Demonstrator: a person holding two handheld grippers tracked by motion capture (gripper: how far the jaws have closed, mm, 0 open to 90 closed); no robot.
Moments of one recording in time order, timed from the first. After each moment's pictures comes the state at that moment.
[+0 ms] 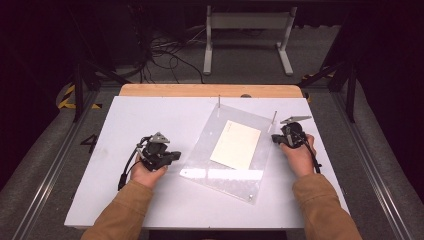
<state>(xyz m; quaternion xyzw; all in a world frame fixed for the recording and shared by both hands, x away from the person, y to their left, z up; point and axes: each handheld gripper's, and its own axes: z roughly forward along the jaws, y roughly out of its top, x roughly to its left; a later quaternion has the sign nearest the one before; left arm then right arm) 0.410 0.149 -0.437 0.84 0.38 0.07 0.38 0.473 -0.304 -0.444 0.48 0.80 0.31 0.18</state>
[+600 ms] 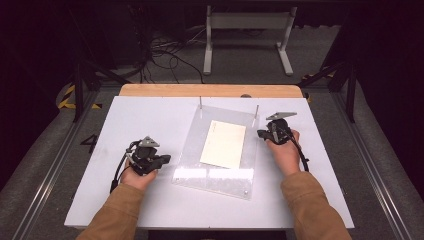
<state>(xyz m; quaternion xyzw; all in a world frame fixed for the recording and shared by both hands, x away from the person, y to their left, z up) 0.397 0.176 -0.445 0.83 0.41 0.07 0.36 0.475 -0.262 -0.434 0.45 0.80 0.35 0.19</state>
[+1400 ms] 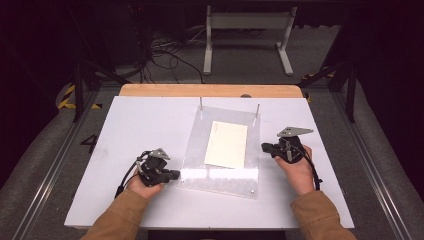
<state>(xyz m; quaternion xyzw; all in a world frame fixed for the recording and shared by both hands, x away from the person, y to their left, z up) 0.375 0.145 -0.454 0.87 0.35 0.00 0.34 0.410 -0.277 -0.425 0.41 0.81 0.39 0.16</state>
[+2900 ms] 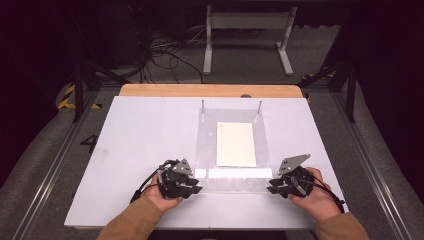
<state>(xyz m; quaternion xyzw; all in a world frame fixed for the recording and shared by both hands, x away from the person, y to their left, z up) 0.346 0.095 -0.444 0.91 0.23 0.00 0.34 0.333 -0.278 -0.423 0.26 0.93 0.27 0.06</state>
